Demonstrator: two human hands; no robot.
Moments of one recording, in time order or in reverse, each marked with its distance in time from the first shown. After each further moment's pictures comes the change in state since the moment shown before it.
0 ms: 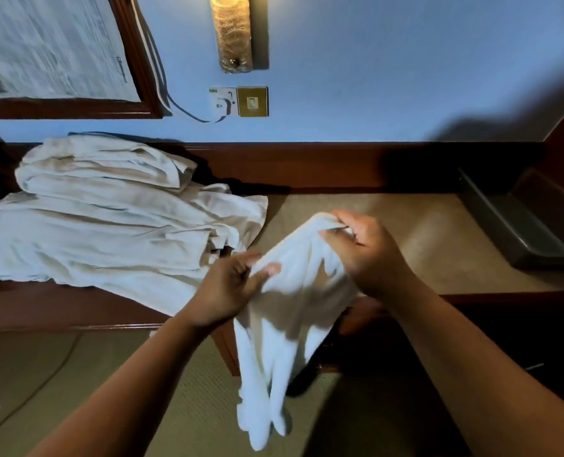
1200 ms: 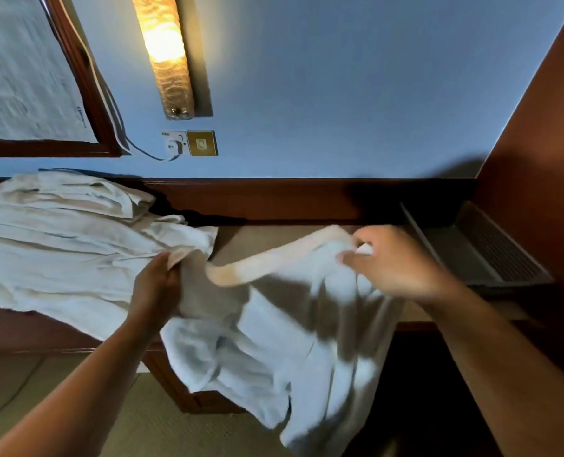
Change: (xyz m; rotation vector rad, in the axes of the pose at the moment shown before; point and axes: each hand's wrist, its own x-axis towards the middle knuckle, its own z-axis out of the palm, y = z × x) left_hand 0.047 0.053 0.091 0.304 0.541 -0.435; right_hand -0.029 0.068 -0.238 -0.559 -0.041 0.109
